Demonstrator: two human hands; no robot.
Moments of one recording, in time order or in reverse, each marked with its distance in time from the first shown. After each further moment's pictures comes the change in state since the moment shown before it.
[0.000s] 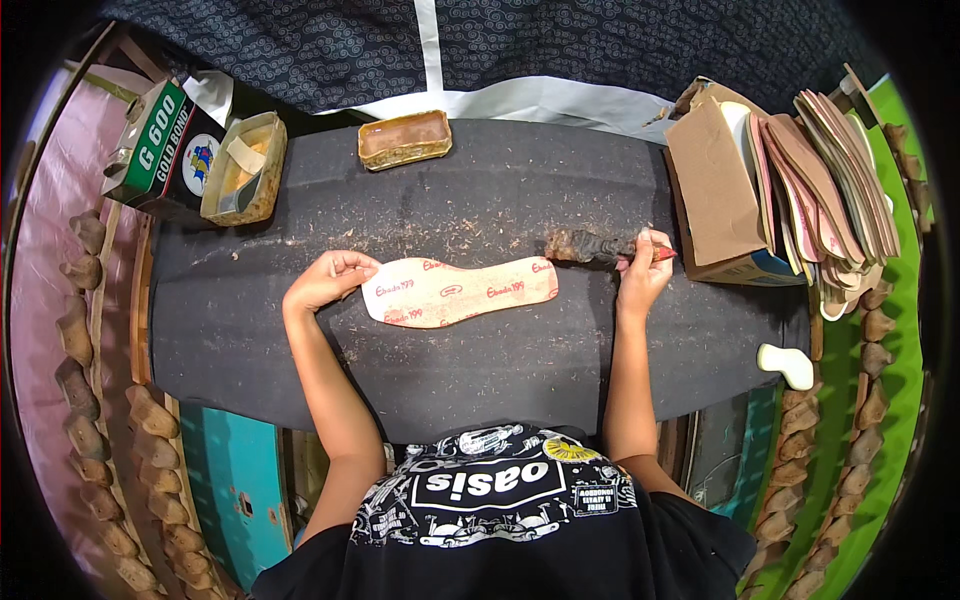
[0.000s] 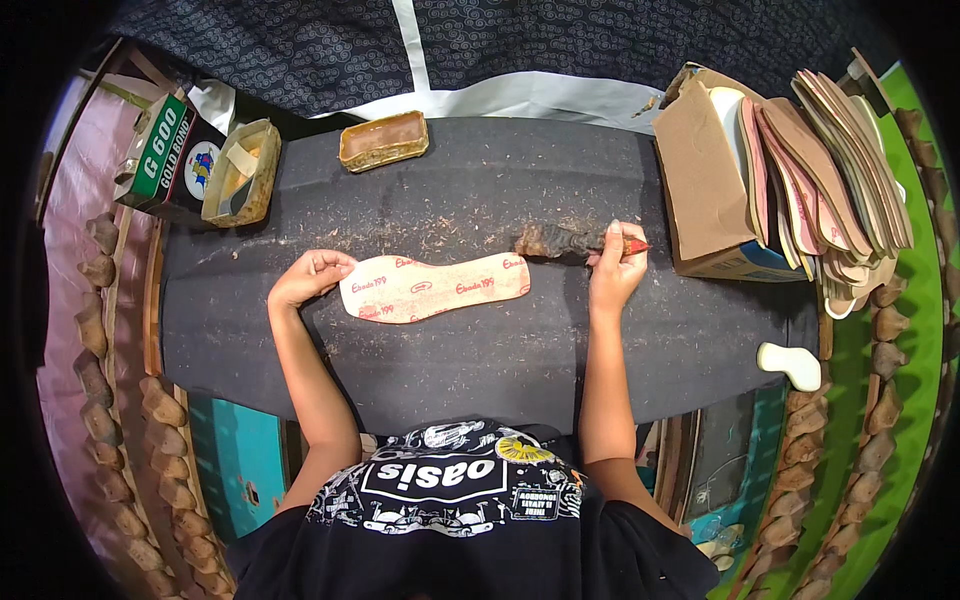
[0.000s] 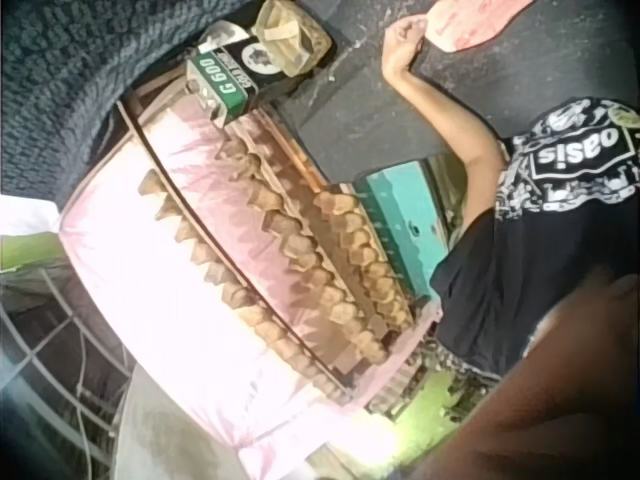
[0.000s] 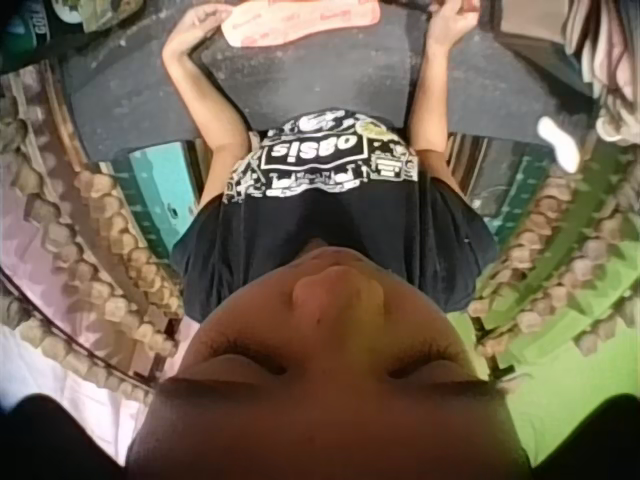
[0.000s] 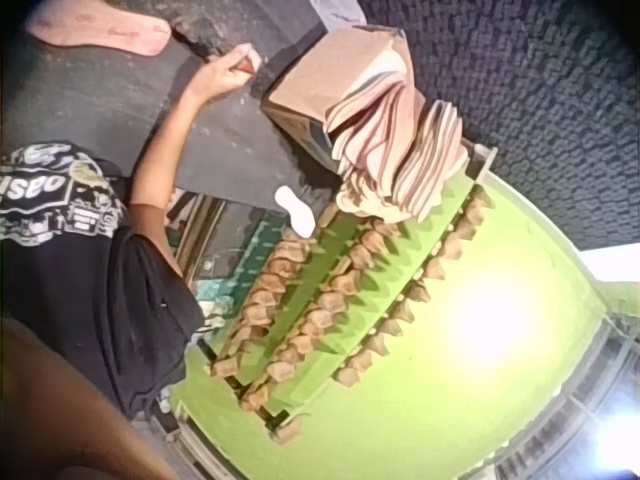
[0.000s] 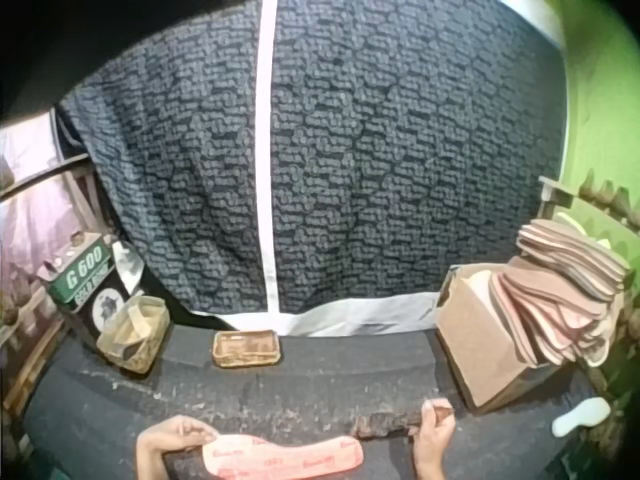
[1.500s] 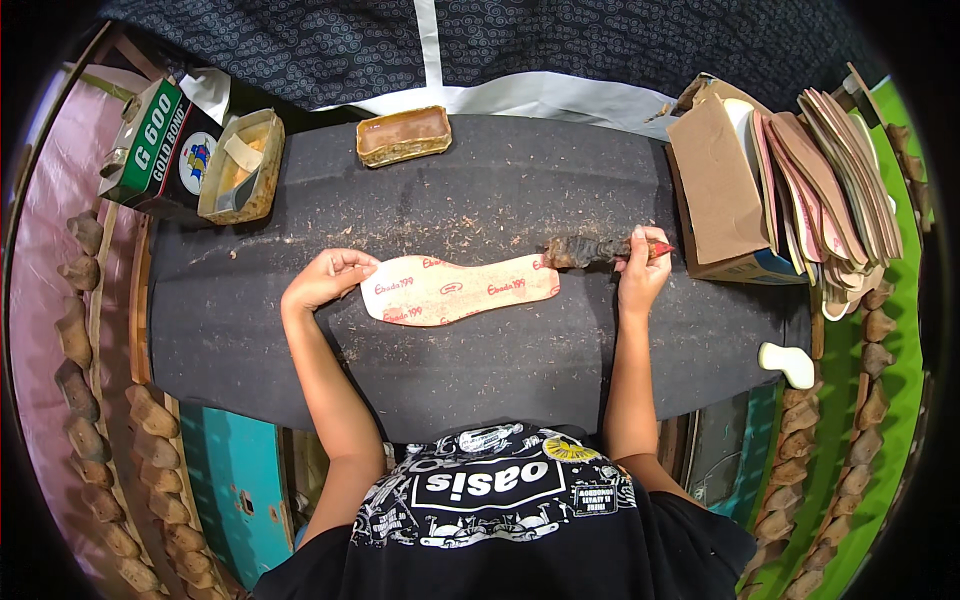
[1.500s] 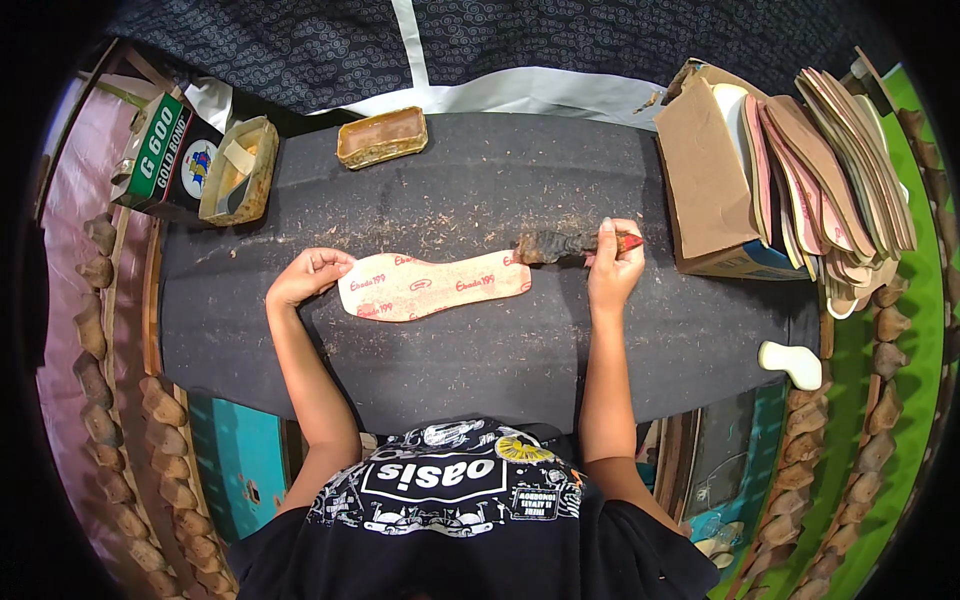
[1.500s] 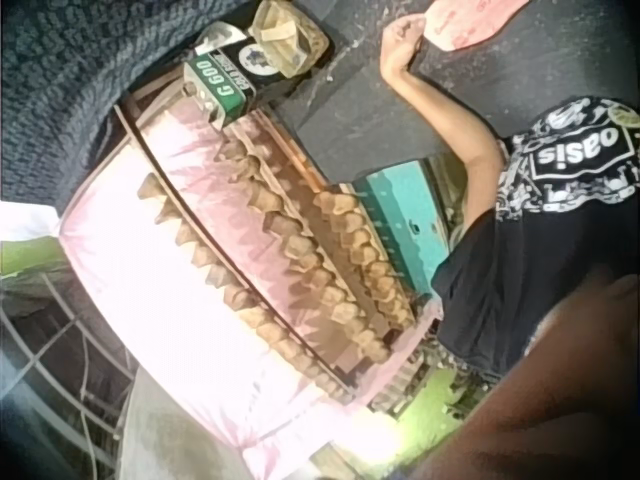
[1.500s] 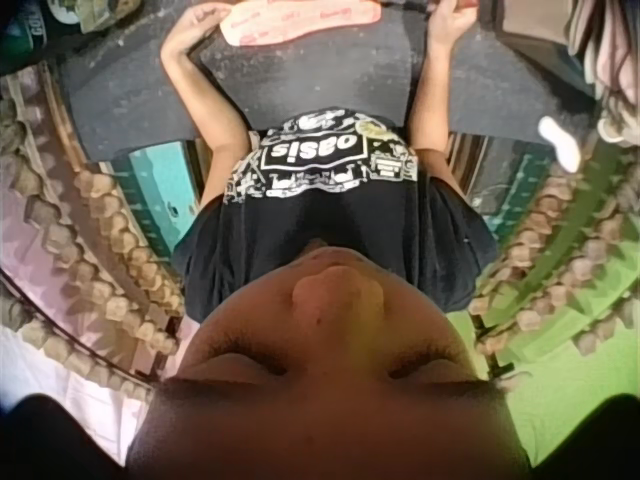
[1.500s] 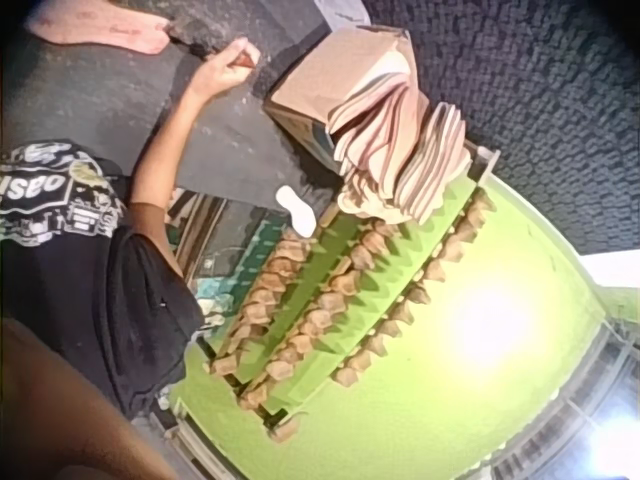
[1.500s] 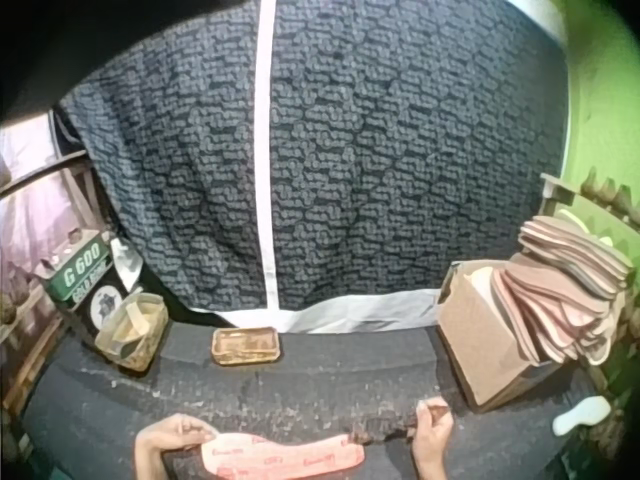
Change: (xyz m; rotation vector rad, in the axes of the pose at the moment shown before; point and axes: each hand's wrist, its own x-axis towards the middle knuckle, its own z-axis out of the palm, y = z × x) left_hand 0.000 0.000 0.001 0.010 0.029 -0.020; right_hand -0.001 -0.004 0.001 -0.061 -0.110 -0.012
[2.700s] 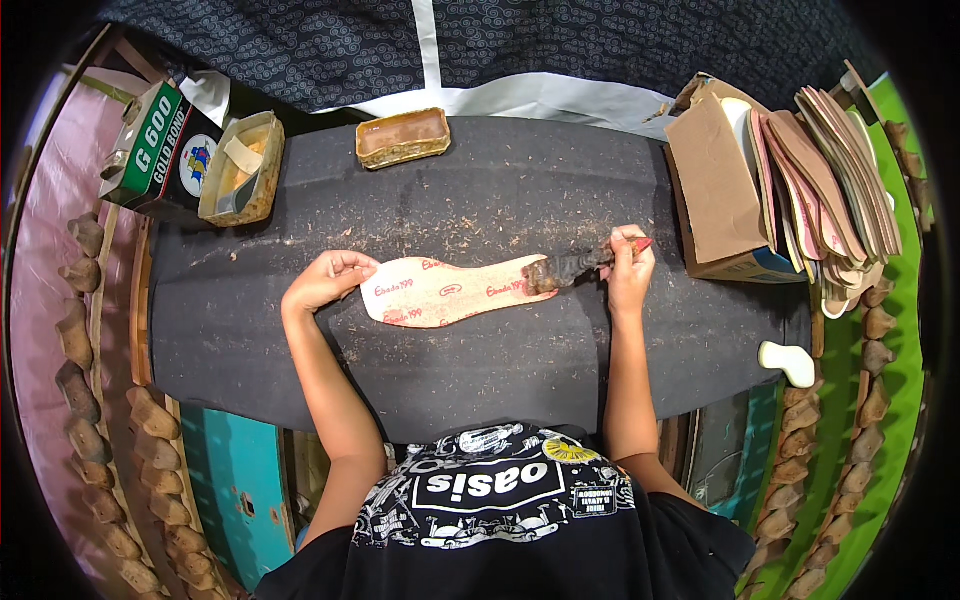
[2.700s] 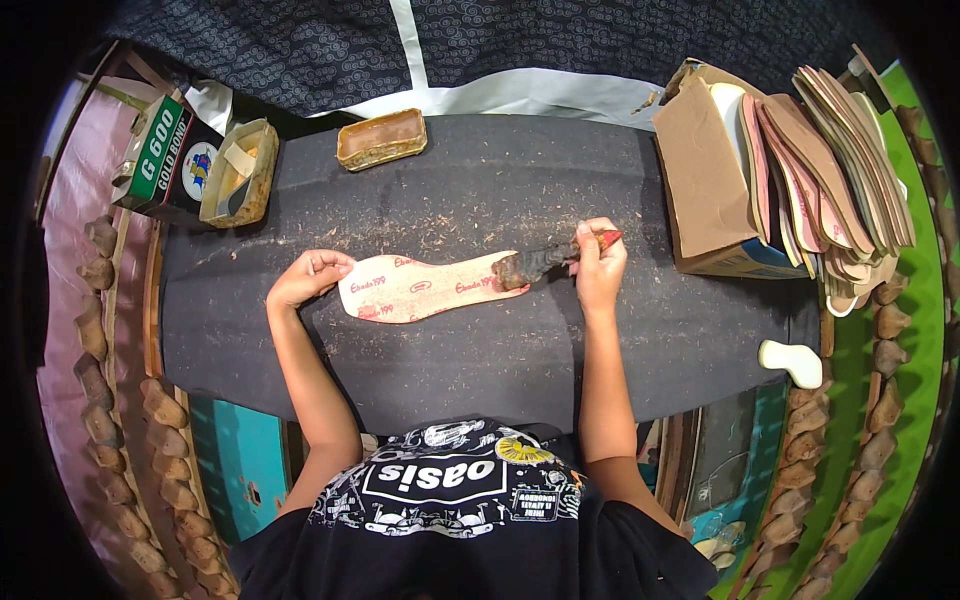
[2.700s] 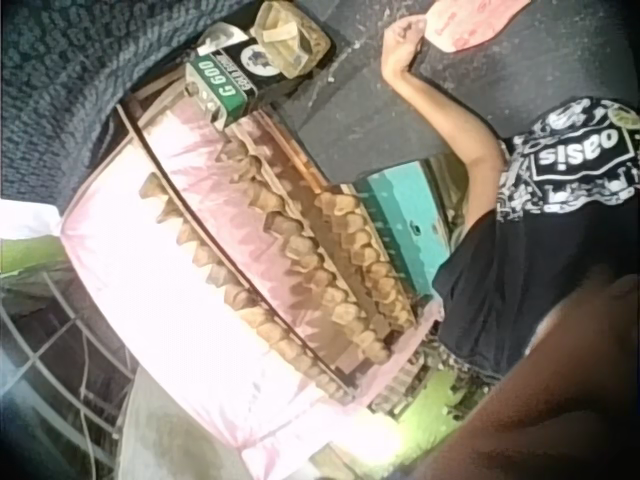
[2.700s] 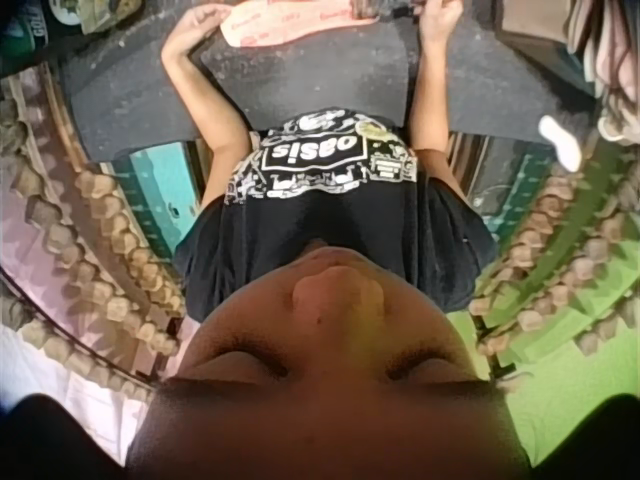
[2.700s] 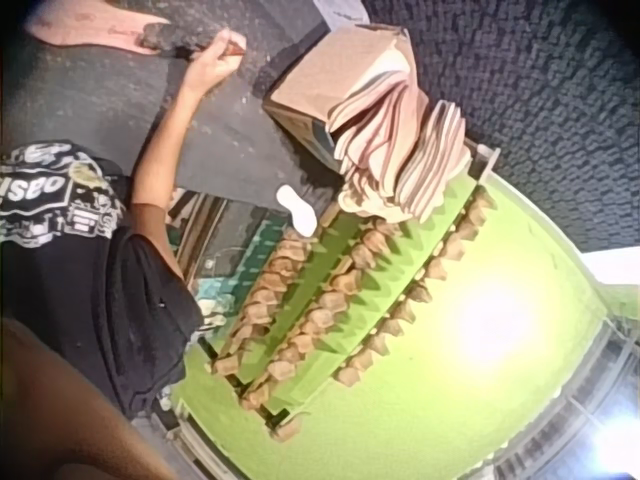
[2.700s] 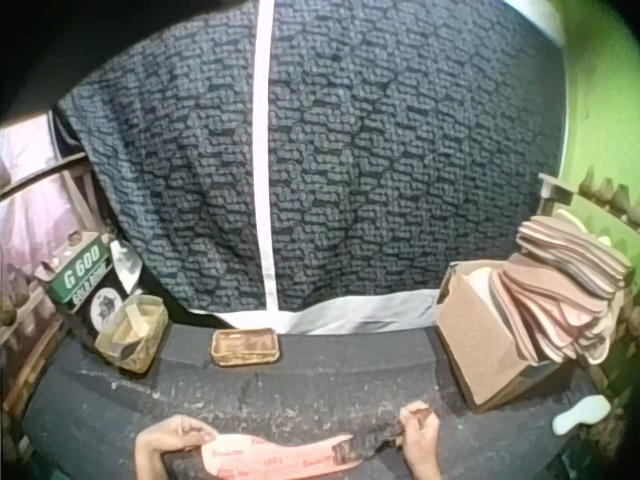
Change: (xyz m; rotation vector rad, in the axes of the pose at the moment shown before) left_hand -0.001 0.001 0.002 0.004 -0.004 0.007; right_hand -0.006 0.000 0.004 0.091 -0.172 0.118
